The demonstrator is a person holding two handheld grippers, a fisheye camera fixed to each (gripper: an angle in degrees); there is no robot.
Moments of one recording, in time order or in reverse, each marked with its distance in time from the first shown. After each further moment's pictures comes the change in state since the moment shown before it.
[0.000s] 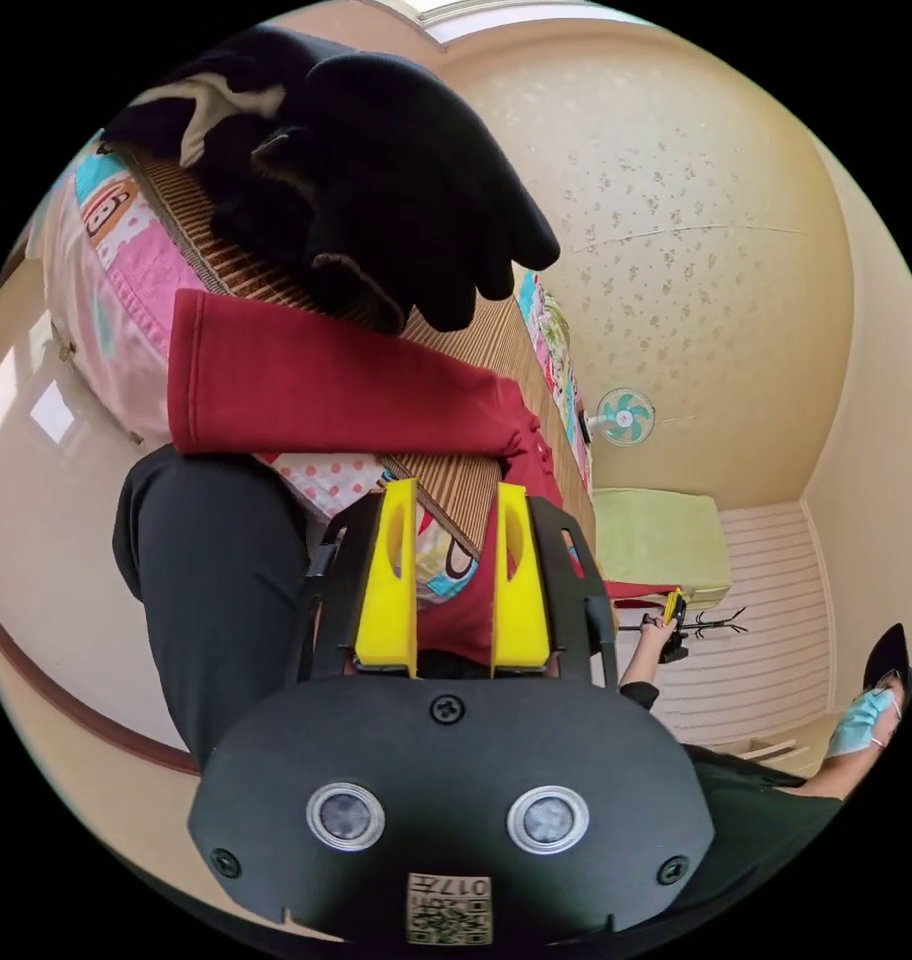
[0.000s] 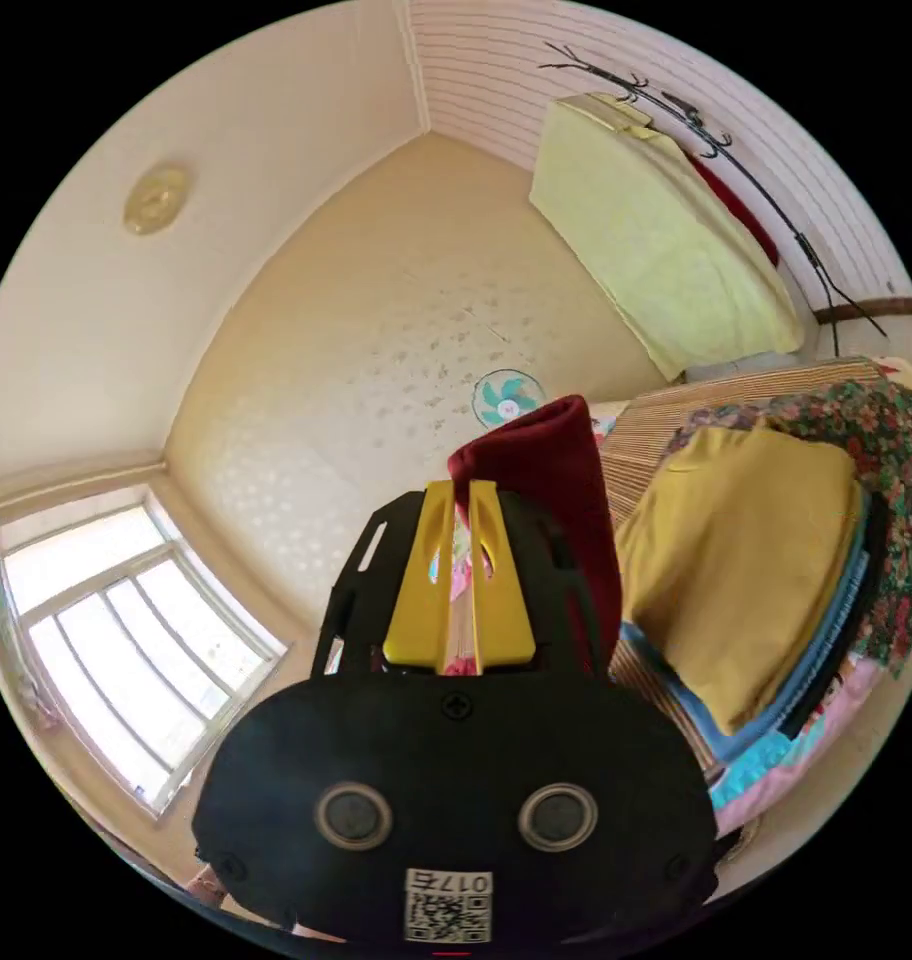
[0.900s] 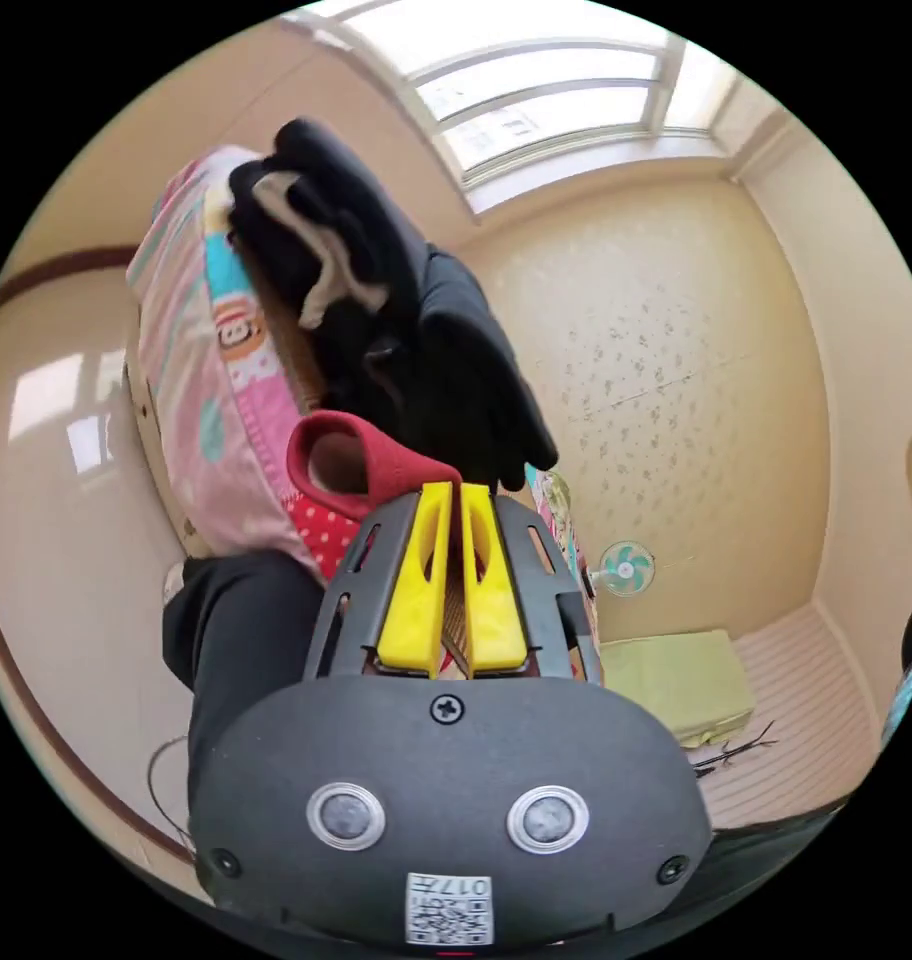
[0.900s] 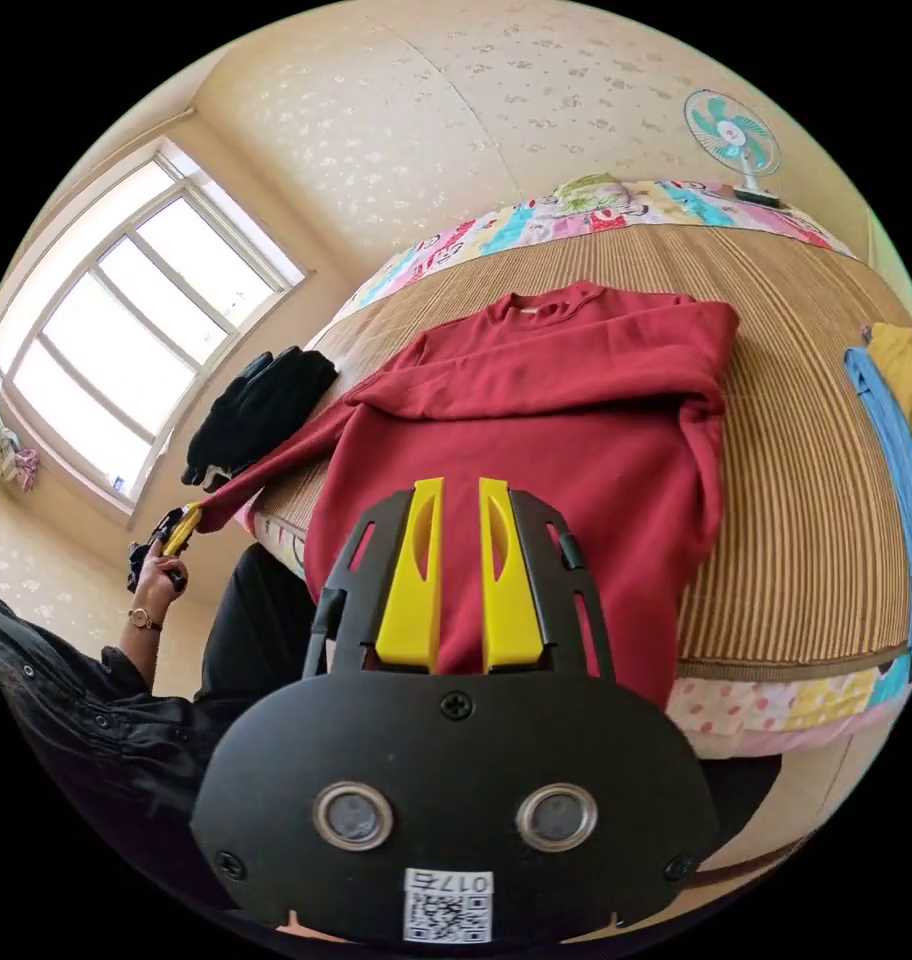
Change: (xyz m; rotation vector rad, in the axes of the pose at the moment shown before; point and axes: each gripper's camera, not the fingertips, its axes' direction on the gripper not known) left arm -0.062 0.054 -0.080 0.530 -0.025 -0.050; right arm -0.125 0.364 0.117 -0.928 0.090 -0.262
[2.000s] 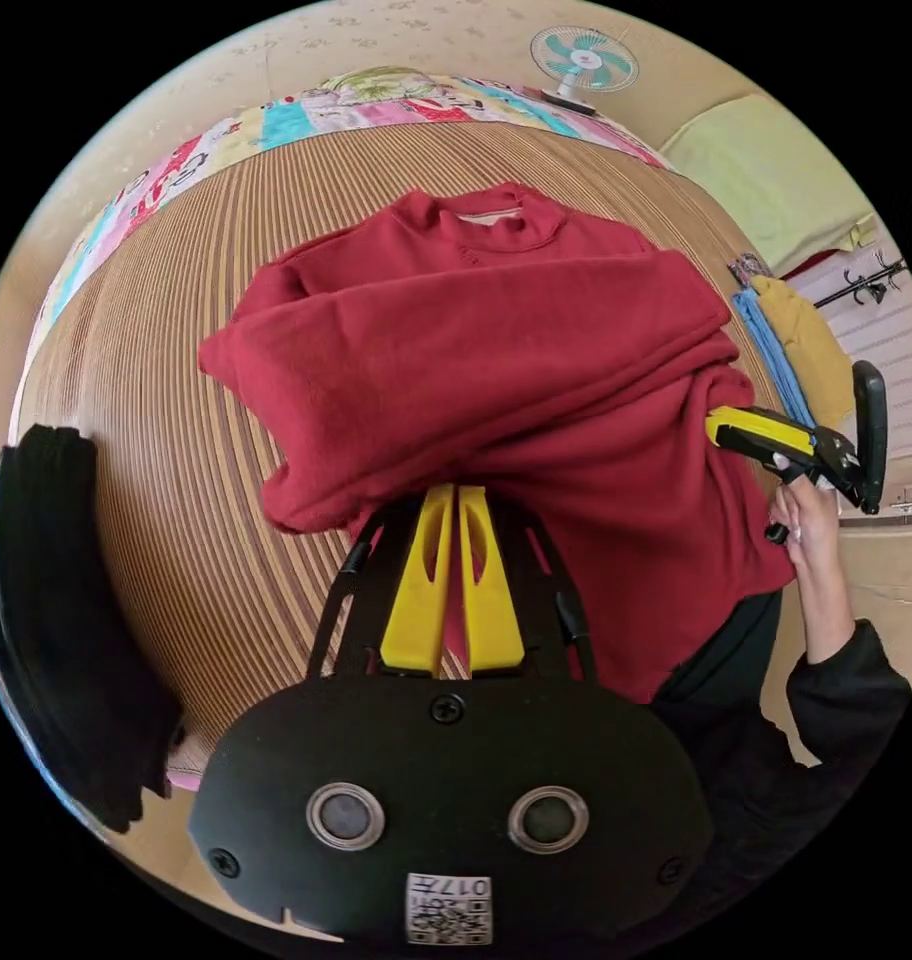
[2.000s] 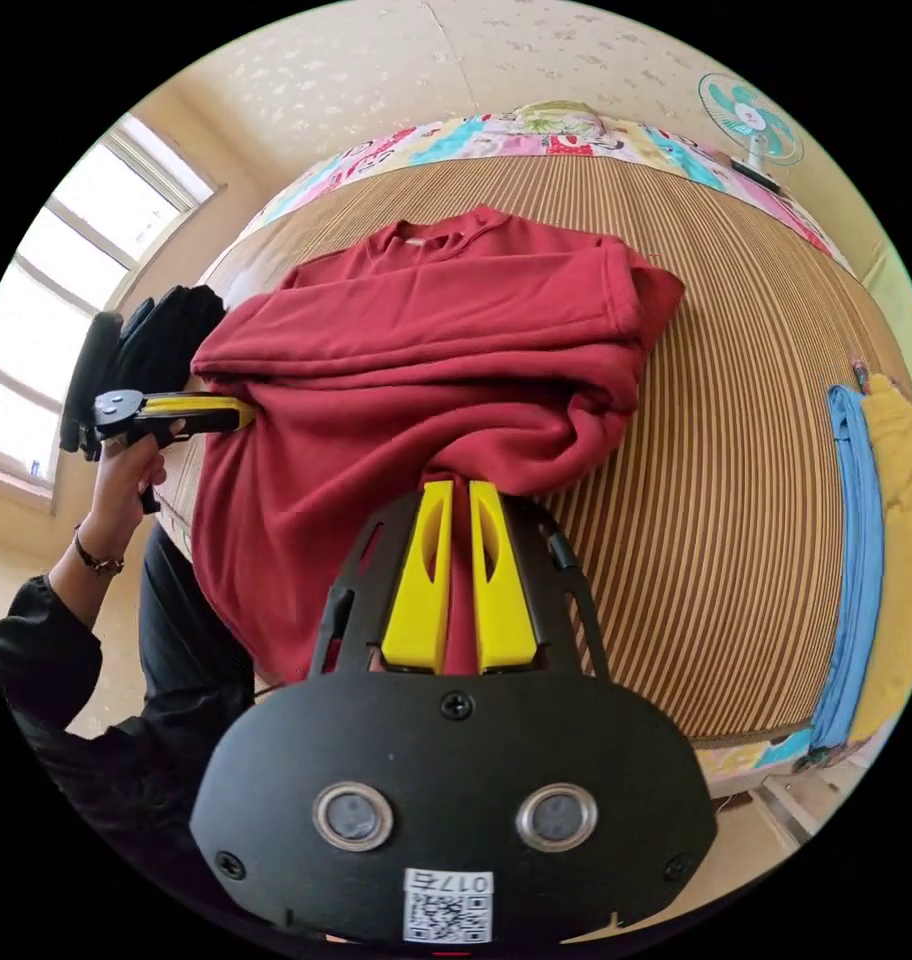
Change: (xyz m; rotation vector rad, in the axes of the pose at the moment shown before) left arm 0.126 0.435 0.463 -1.035 -0.392 1.055; right arm 0.000 -0.143 0.115 -0.315 0.219 -0.045
